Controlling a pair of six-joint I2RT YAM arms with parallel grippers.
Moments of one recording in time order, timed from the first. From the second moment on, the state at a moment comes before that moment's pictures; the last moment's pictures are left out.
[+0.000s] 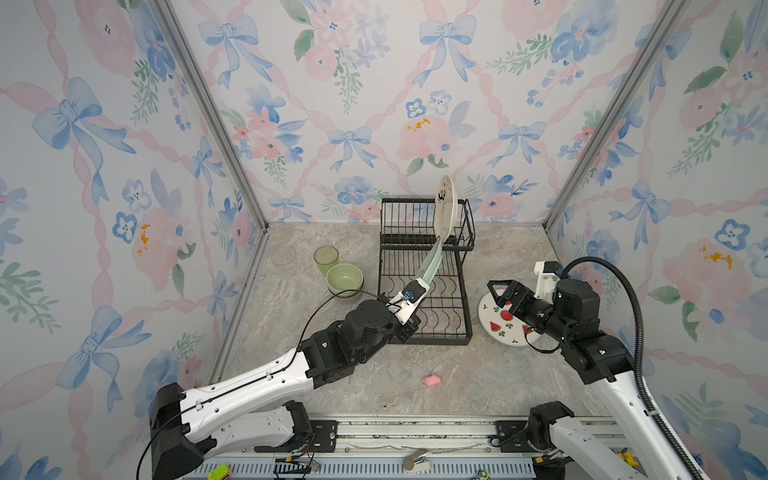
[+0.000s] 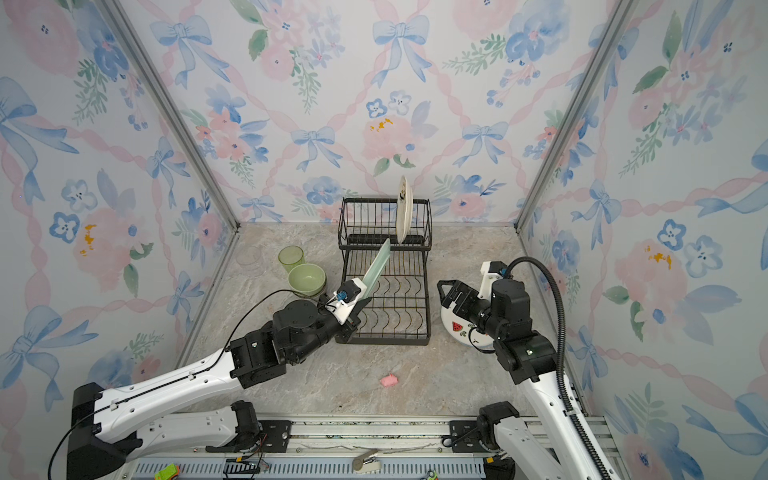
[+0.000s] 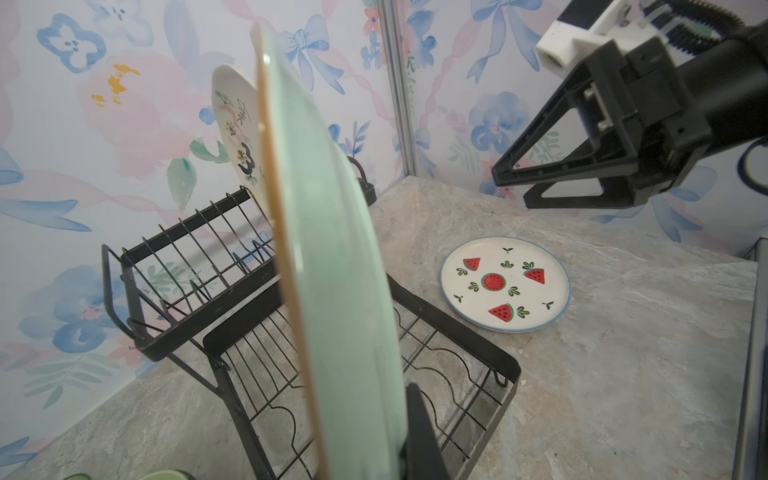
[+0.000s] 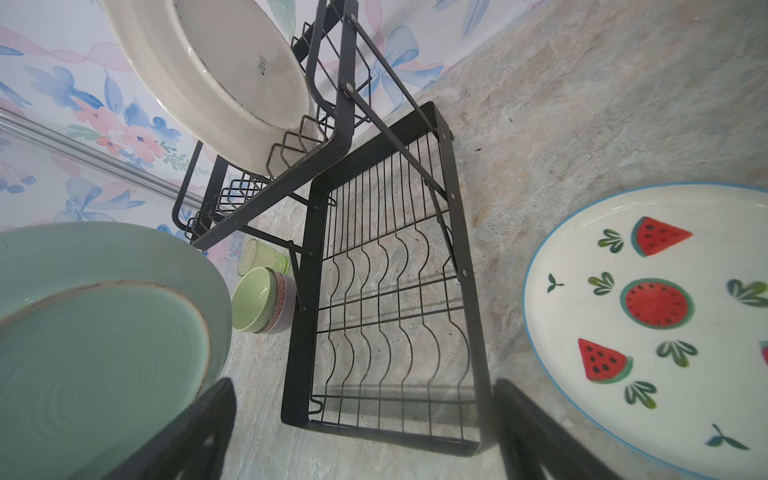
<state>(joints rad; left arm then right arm) -1.08 1.04 0.89 -0.06 -0.34 0.15 0.26 0.76 0.85 -0.54 -0.19 0.73</state>
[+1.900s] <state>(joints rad) -1.14 1.06 0.64 0.14 -0.25 0.24 0.37 0.94 1.00 -0.66 -0.26 0.83</state>
